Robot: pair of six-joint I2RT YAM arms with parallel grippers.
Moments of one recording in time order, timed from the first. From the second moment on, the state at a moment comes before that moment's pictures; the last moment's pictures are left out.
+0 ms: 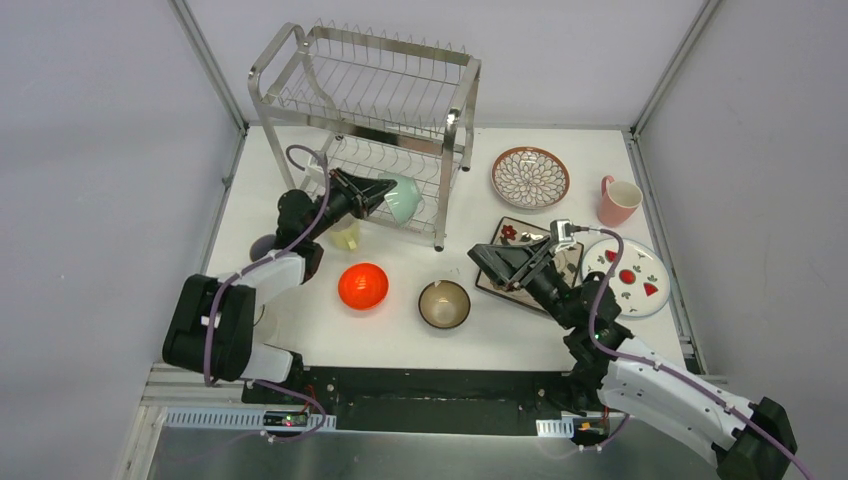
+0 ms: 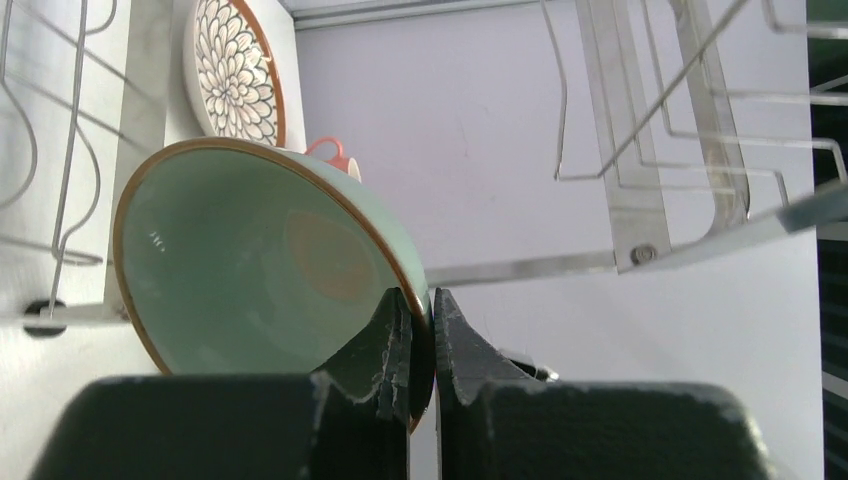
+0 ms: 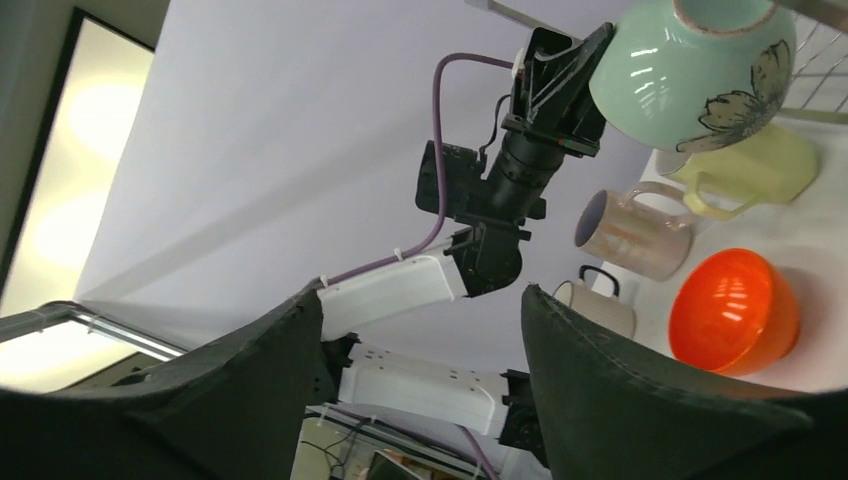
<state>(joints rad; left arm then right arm) -0.23 1.35 0.57 0.97 0.54 -1.57 0.84 0.64 0.30 0.64 -0.02 1.32</state>
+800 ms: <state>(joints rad) -0.23 1.83 0.82 1.20 0.51 -1.54 0.84 0.39 0.30 0.33 0.07 1.22</state>
